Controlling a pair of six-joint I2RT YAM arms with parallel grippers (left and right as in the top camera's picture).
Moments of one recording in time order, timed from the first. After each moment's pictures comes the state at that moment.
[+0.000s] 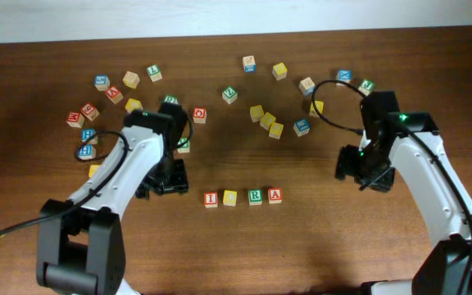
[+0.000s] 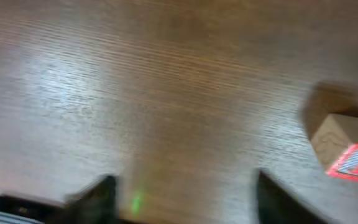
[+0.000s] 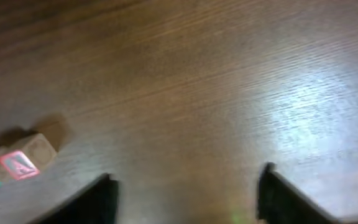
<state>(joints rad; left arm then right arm) -0.28 1.78 1.27 -1.26 -0.09 -0.44 0.01 1.56 1.17 -1.17 -0.05 0.36</state>
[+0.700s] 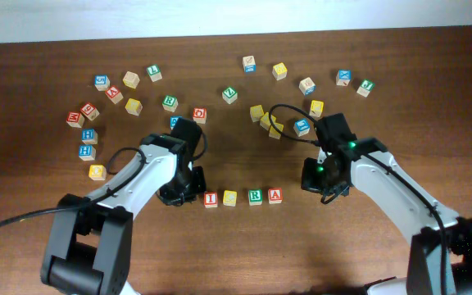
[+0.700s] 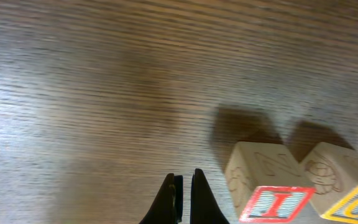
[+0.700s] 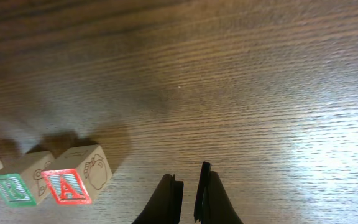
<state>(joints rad) -0.35 1.78 1.09 -0.92 0.10 -0.51 0.24 1.59 0.96 -0.81 -0.15 0.47</state>
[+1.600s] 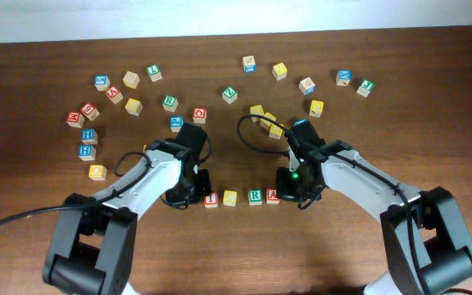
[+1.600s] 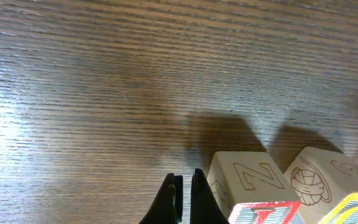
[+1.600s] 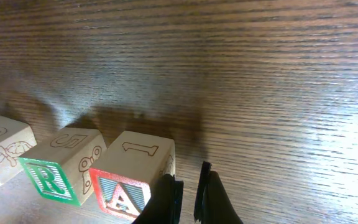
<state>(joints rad) -0.38 1.78 1.04 -0.83 0.12 -0.51 0.37 1.72 0.96 -0.69 -0.31 0.48</state>
